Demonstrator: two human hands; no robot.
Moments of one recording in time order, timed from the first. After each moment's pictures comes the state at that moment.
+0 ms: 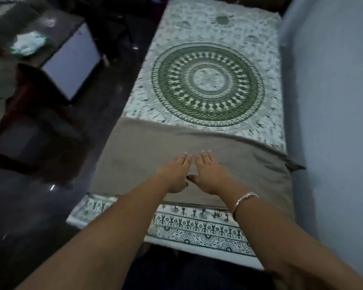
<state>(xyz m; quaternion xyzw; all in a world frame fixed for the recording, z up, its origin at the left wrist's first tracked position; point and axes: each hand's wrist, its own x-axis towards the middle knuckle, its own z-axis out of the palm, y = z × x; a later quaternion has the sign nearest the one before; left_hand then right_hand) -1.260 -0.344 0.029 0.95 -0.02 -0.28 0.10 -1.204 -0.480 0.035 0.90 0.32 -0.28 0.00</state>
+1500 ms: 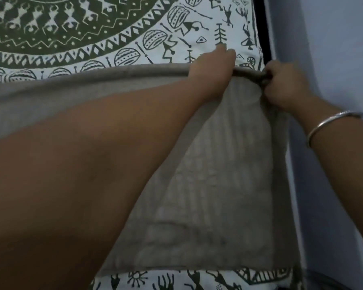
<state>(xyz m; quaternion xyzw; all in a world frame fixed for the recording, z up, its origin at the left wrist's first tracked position) -0.849 -0.705 -0.287 0.99 -0.08 -0.03 0.06 -0.842 -0.876 -0.303 0.98 0.04 -0.08 -0.16</state>
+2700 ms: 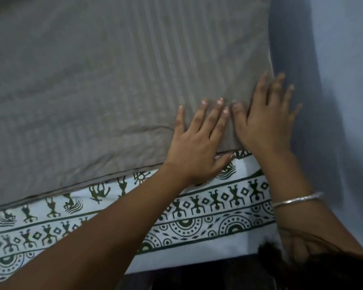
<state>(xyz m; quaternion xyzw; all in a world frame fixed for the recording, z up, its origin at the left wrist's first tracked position) -1.171 -0.731 -0.301 0.96 -0.21 -0.15 0.05 -1.128 -0.881 -0.301 0.99 -0.06 -0.12 -0.09</state>
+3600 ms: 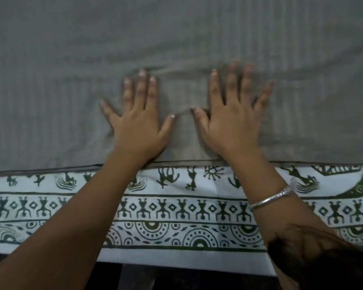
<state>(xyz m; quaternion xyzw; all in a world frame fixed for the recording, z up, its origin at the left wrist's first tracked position) -1.199 -0.519 -0.314 0.99 0.12 -0.10 0.05 -1.145 -0.685 -0.310 0.98 0.17 -0.08 -0.02</state>
